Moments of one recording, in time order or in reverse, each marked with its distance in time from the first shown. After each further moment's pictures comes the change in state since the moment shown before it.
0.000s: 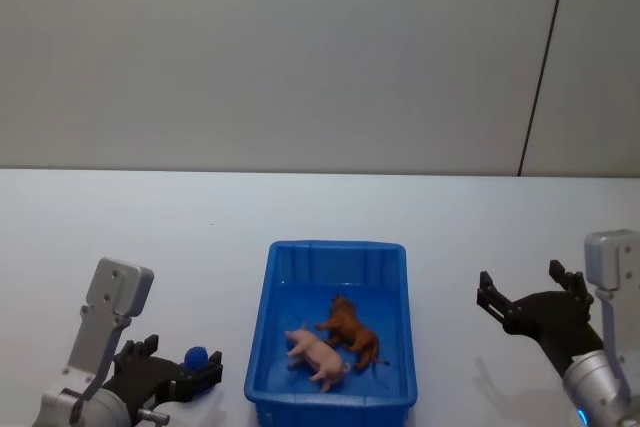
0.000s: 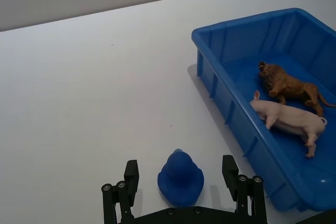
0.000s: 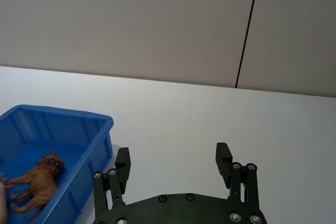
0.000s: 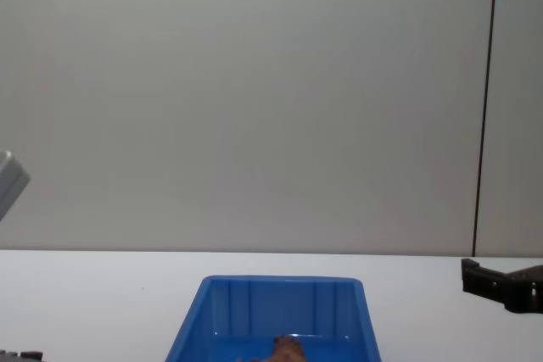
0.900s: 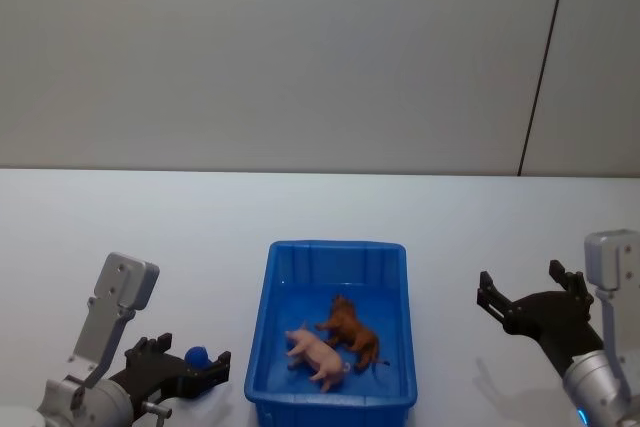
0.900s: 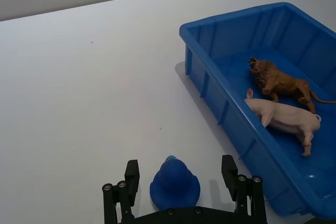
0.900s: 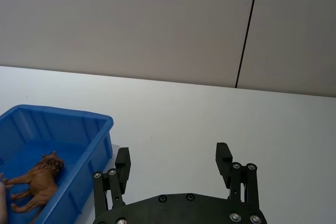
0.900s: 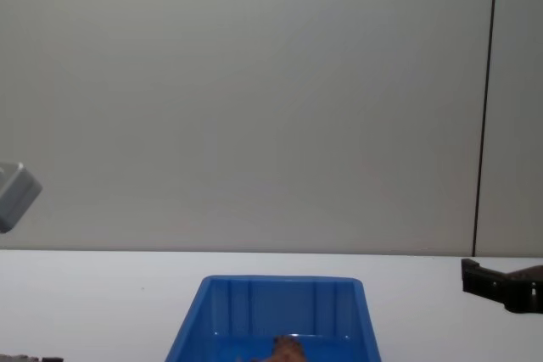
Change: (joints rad) left arm -0.064 -0.024 -0.009 0.106 0.029 0.003 -0.152; right arm 0.000 0.000 0.000 0.000 0.000 0.000 0.000
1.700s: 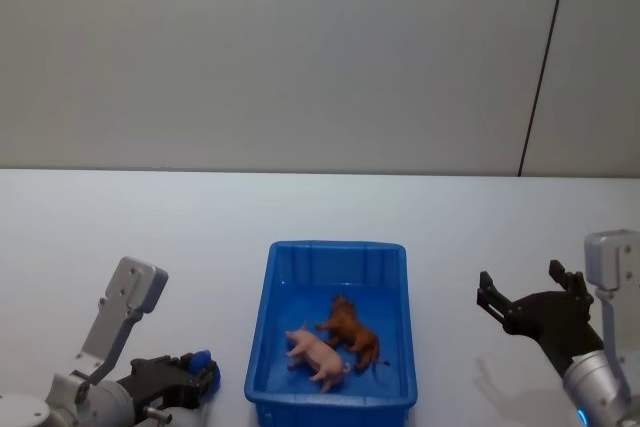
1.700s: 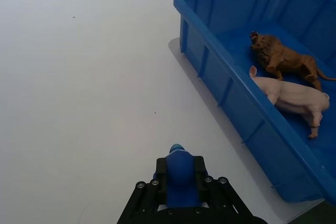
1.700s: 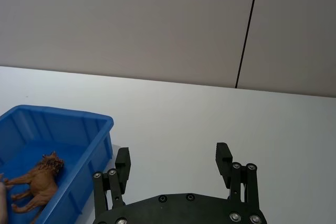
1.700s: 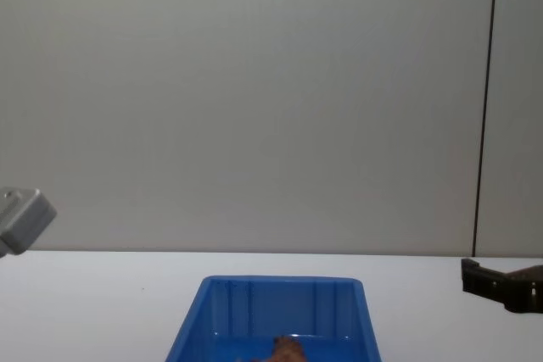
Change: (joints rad) left arm -0.052 -0.018 0.002 0.082 0.040 0.073 -0.096; right arm 0.000 0.000 0.000 0.000 0.000 0.000 0.000
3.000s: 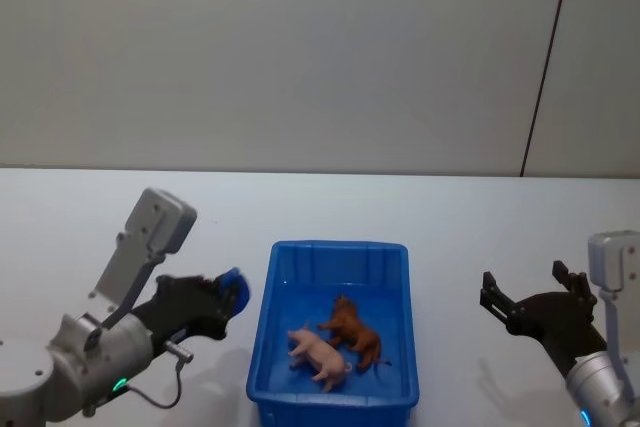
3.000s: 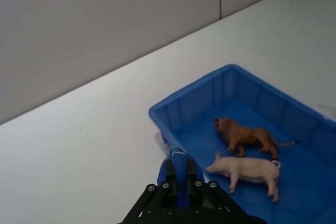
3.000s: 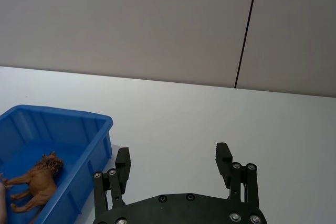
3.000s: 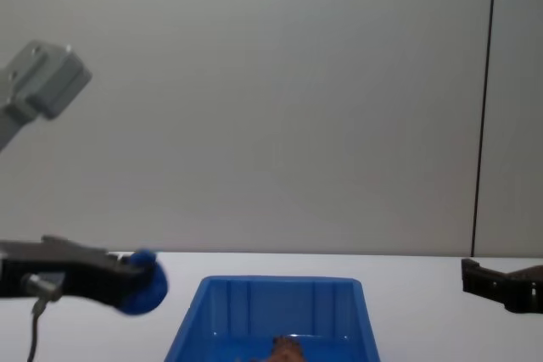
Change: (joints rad) left arm -0.030 0.021 -0.011 -0.179 0.129 -0.077 -0.067; right arm 0.000 0.000 0.000 0.000 0.000 0.000 0.000
